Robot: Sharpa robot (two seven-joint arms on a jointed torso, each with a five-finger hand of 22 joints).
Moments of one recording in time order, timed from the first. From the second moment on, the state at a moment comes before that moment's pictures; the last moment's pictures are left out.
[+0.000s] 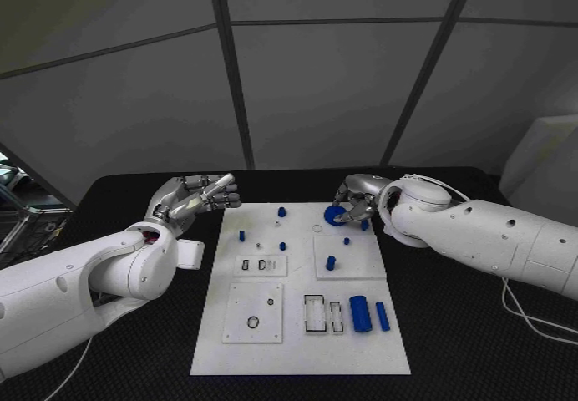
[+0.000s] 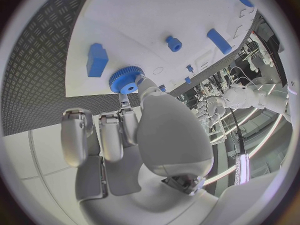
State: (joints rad) left arm 1.16 -0.89 0.05 1.57 -0.05 -0.40 0.43; left_hand 1.42 0.00 -0.05 0.13 0.05 0.94 0.22 0.11 0.07 1.01 0.17 0.12 0.07 1.07 0.13 0.15 0.14 0.19 0.90 0.23 0.35 0.15; right arm 1.24 -0.70 0.05 1.26 -1.52 -0.13 -0.22; right_hand 1.45 -0.09 0.09 0.16 0.29 0.90 0.16 0.19 0.07 1.44 0.08 1.41 1.31 1.47 0.00 1.55 1.31 0.04 1.46 0.12 1.51 1.31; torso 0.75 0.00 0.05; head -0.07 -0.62
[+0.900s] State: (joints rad) left arm 1.16 -0.89 0.05 1.57 -0.05 -0.40 0.42; left_hand 1.43 0.00 -0.05 0.13 0.05 0.94 0.22 0.11 0.07 1.01 0.17 0.12 0.07 1.07 0.13 0.14 0.14 0.19 0.90 0.23 0.35 0.15; right arm 1.24 -0.72 0.05 1.40 -1.59 -0.24 -0.21; right_hand 1.48 -0.07 0.19 0.14 0.30 0.96 0.16 0.22 0.07 1.46 0.06 1.44 1.31 1.46 0.00 1.55 1.31 0.04 1.46 0.11 1.53 1.31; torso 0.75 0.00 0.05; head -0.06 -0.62
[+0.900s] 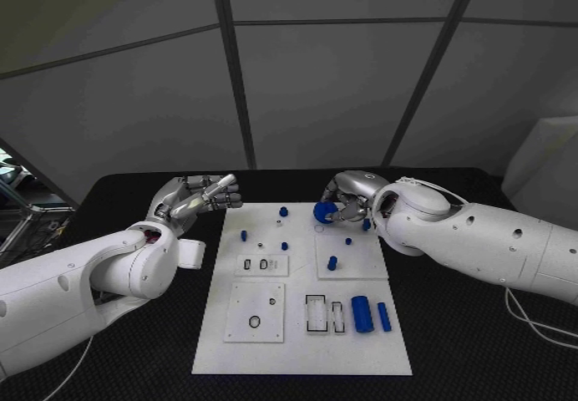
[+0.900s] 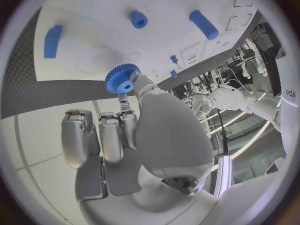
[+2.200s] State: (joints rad) left arm 1.16 -0.89 0.05 1.57 -0.05 -0.40 0.42; left_hand 1.43 0.00 -0.05 0.13 0.05 0.94 0.22 0.11 0.07 1.01 0.17 0.12 0.07 1.07 0.13 0.14 0.14 0.19 0.90 0.23 0.35 0.15; right arm 1.23 -0.46 0.02 1.28 -1.77 -0.26 -0.24; right_hand 1.46 -0.09 0.21 0.14 0.29 0.97 0.16 0.20 0.07 1.46 0.06 1.44 1.31 1.46 0.00 1.56 1.31 0.02 1.47 0.11 1.54 1.31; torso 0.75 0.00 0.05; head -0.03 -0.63
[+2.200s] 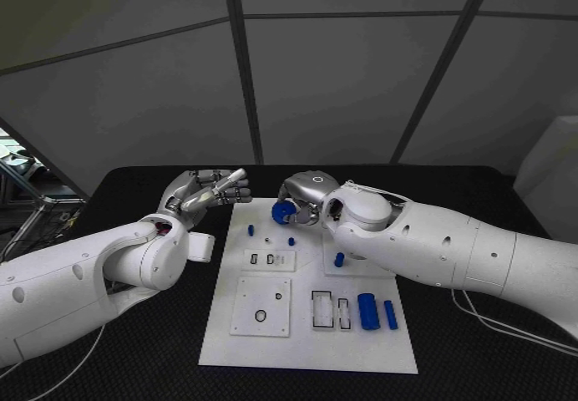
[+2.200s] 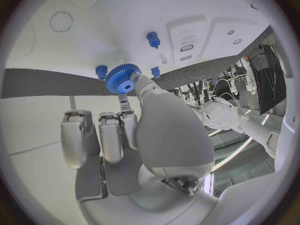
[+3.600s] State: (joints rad) left arm 1.16 -0.89 0.05 1.57 -0.05 -0.40 0.42; left_hand 1.42 0.01 -0.05 0.13 0.05 0.94 0.22 0.11 0.07 1.01 0.17 0.11 0.07 1.07 0.13 0.14 0.14 0.19 0.90 0.24 0.35 0.15; right arm 1.23 -0.45 0.01 1.24 -1.76 -0.17 -0.26; right_hand 1.19 -0.08 0.19 0.29 0.15 0.92 0.17 0.10 0.08 1.43 0.09 1.40 1.31 1.46 0.02 1.56 1.31 0.02 1.47 0.13 1.54 1.31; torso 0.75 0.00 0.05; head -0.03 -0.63
